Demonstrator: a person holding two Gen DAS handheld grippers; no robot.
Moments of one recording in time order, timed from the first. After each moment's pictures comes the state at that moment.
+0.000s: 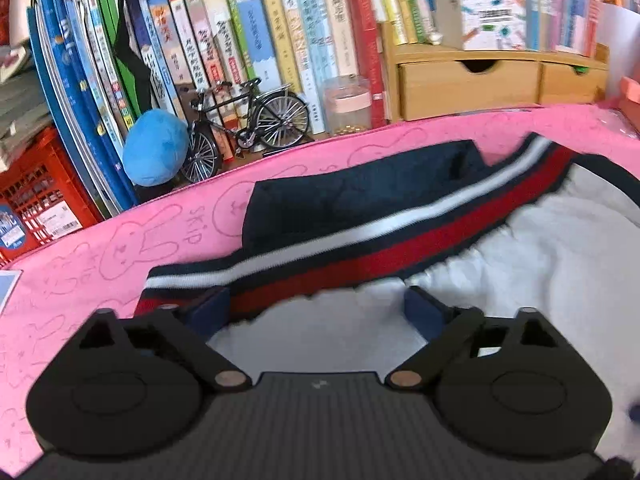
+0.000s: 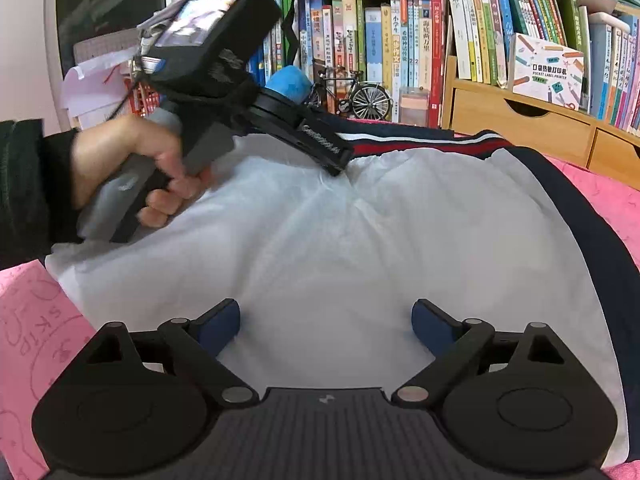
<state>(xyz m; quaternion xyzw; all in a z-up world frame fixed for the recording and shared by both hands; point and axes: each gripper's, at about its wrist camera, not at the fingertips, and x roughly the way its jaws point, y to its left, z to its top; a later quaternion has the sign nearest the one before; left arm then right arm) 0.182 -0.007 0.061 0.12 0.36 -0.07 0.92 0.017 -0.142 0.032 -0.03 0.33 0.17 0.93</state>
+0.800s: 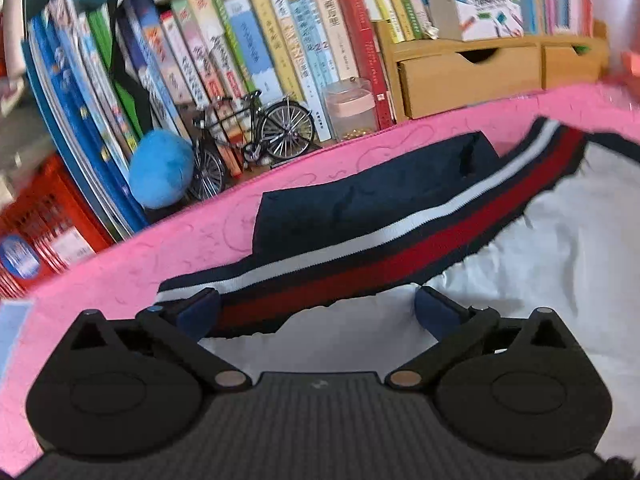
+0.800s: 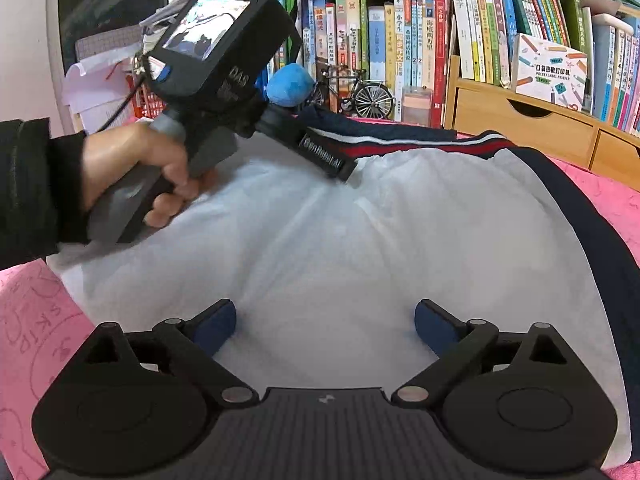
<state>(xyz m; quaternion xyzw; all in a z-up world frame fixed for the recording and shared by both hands) 0.196 -0.012 0.053 0.16 0.34 -0.05 0.92 0.017 -0.142 0.031 -0.03 0.34 0.18 0.92</state>
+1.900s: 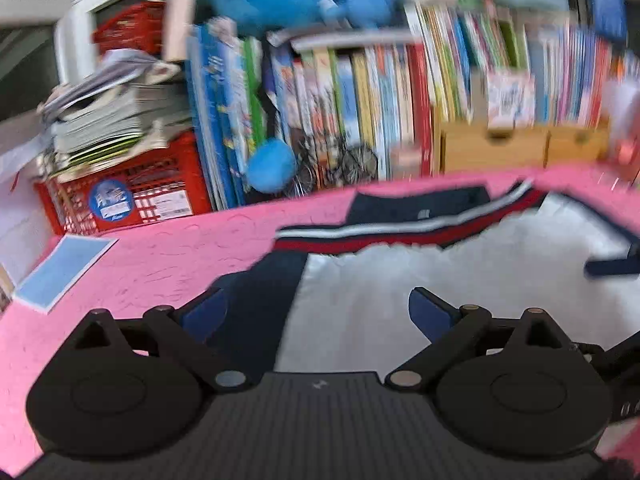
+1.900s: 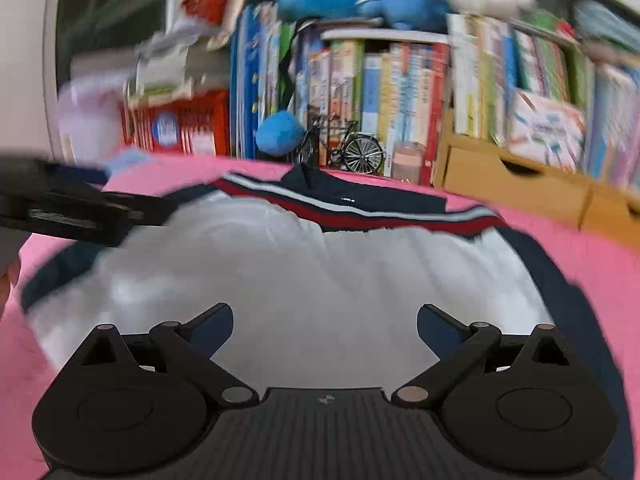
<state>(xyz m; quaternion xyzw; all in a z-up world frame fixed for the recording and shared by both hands) 0.077 0.053 0.072 0.10 0.27 0.01 0.96 0.054 -0.133 0.055 -0.09 0.30 0.16 0.94</state>
